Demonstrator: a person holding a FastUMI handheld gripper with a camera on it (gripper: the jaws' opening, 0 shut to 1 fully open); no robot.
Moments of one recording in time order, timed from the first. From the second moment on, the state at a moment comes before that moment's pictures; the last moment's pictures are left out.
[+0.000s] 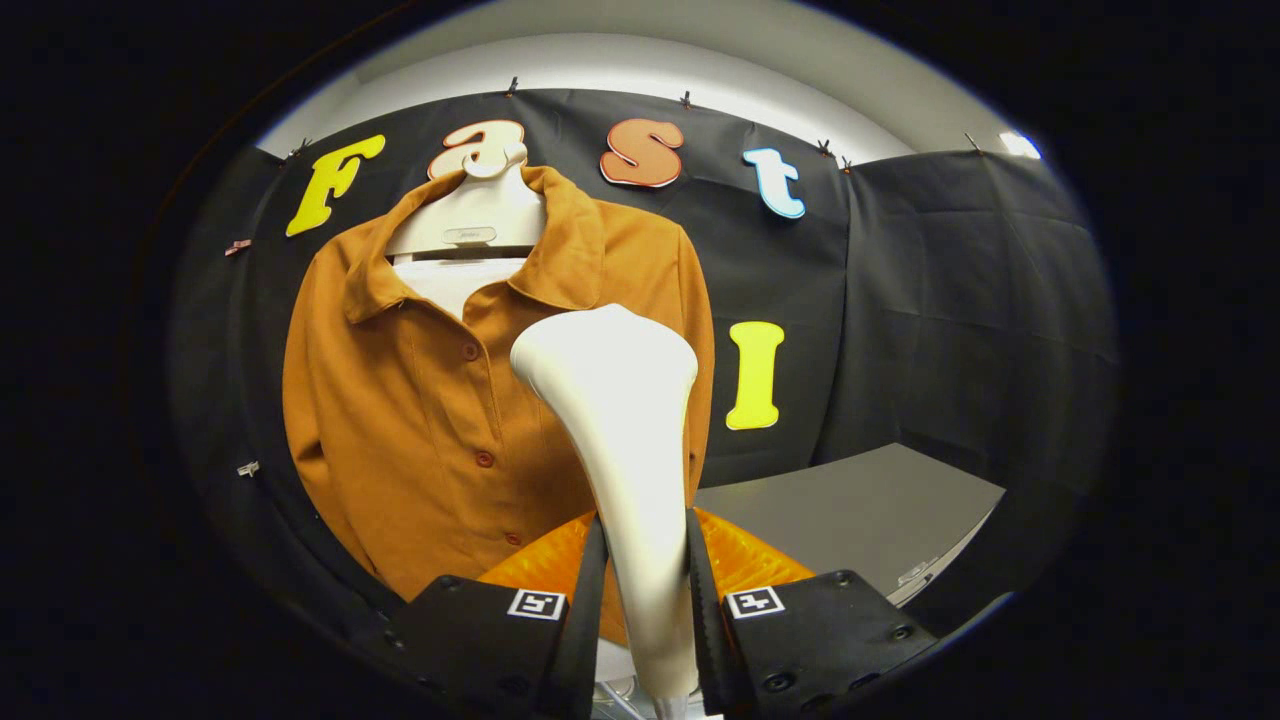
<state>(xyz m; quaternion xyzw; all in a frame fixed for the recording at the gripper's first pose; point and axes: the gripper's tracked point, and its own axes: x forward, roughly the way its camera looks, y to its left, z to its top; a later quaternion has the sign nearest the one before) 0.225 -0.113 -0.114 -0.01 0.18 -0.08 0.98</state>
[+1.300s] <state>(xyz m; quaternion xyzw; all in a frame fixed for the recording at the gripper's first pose) 0.248 -0.104 -0.208 -0.02 0.28 -0.09 0.96</state>
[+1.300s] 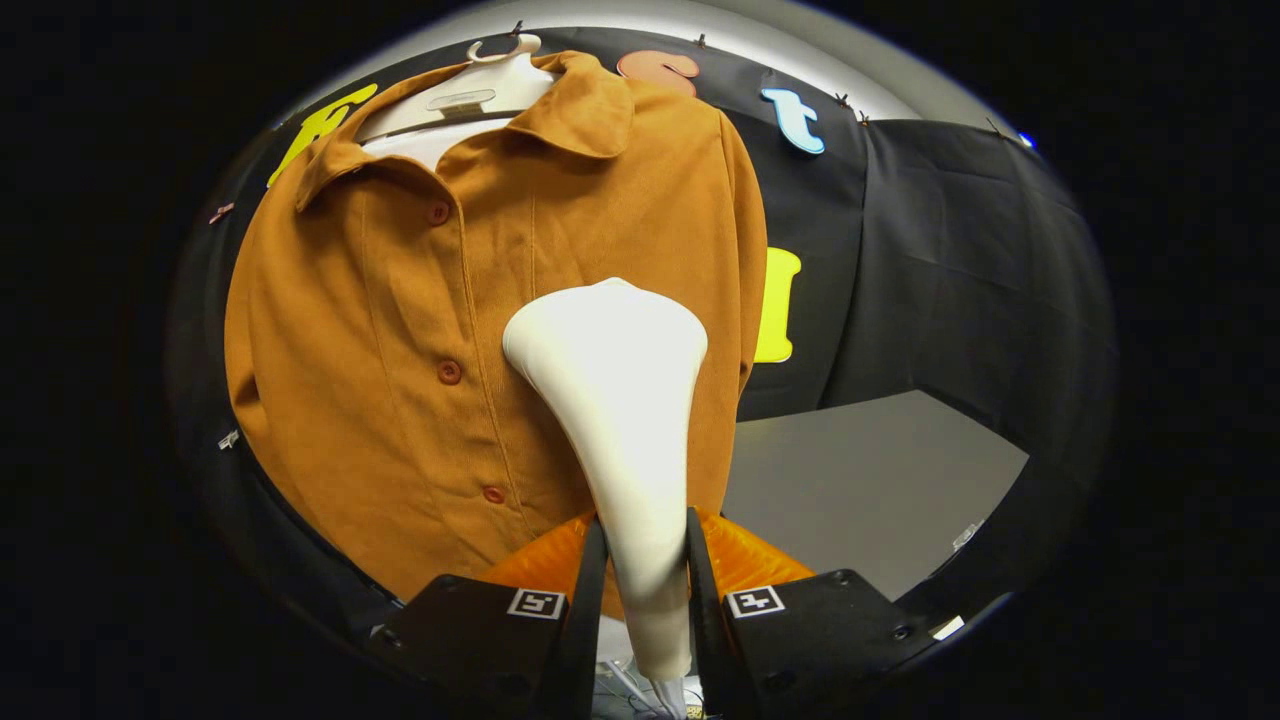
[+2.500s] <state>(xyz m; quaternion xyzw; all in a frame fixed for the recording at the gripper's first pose) 0.210 -0.112 -0.285 0.01 0.37 -0.09 0.92</state>
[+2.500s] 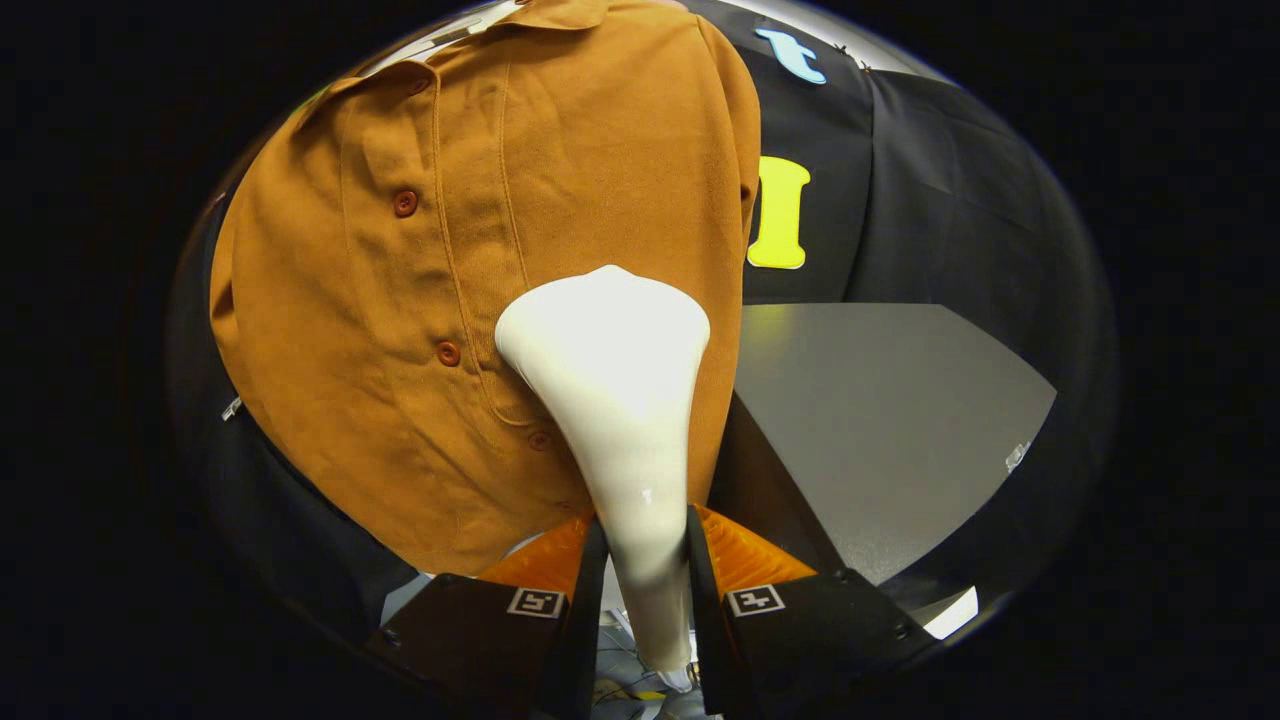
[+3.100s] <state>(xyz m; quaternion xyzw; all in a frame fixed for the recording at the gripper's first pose) 0.223 -0.052 -0.155 0.00 0.24 -0.05 0.97</state>
